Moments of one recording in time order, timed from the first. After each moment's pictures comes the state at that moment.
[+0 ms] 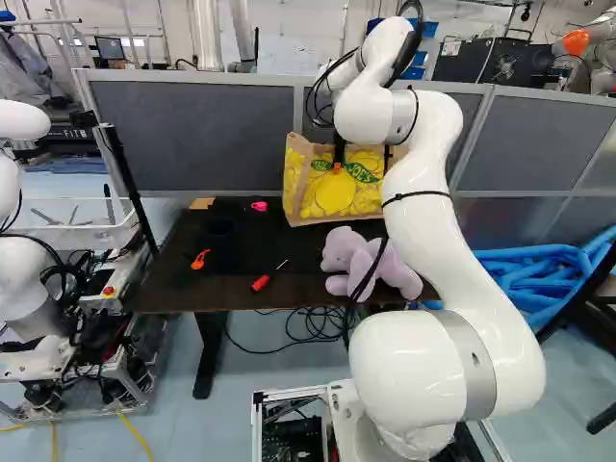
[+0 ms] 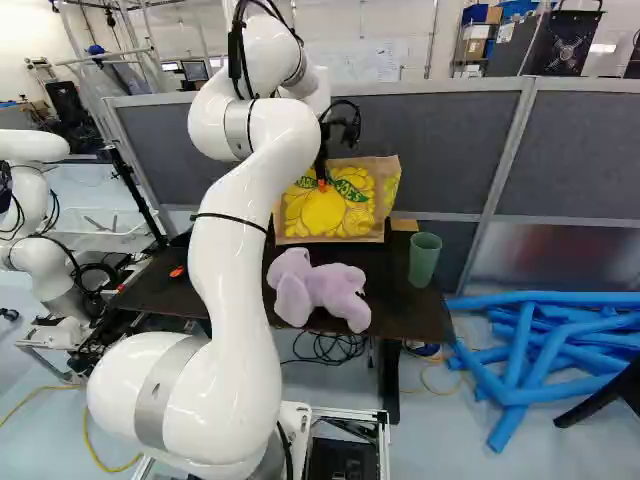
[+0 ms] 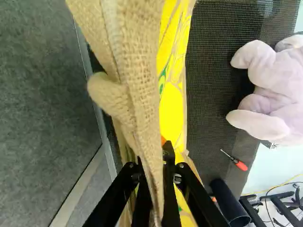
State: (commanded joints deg) arm -4.3 -51.7 -125.4 0.4 -76.1 91.0
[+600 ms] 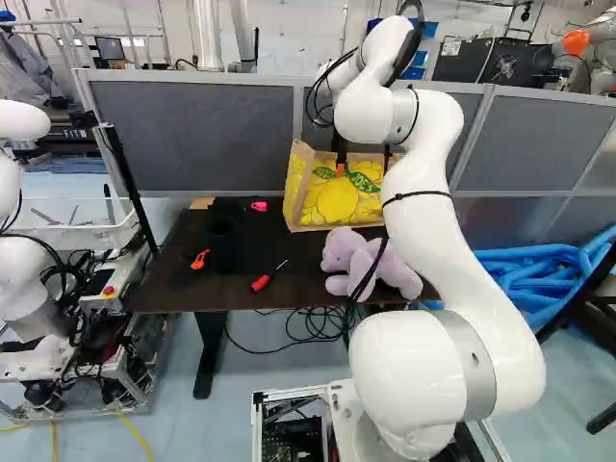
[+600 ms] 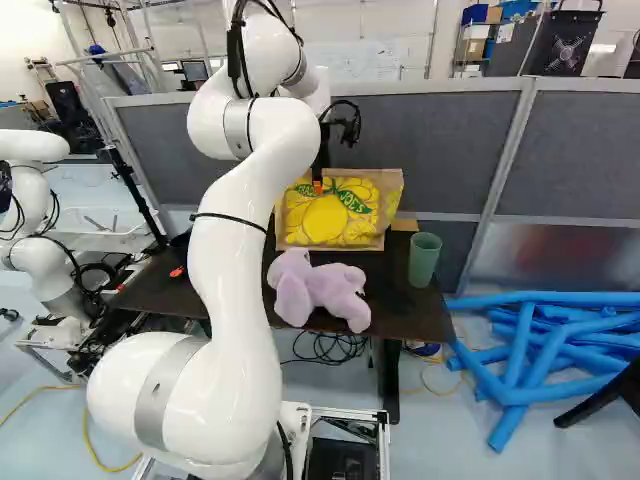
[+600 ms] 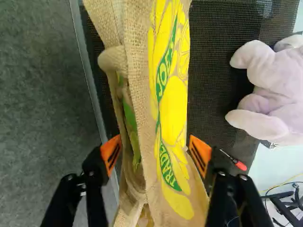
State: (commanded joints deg) arm -4.3 -51.6 -125.3 0.4 -76.1 91.0
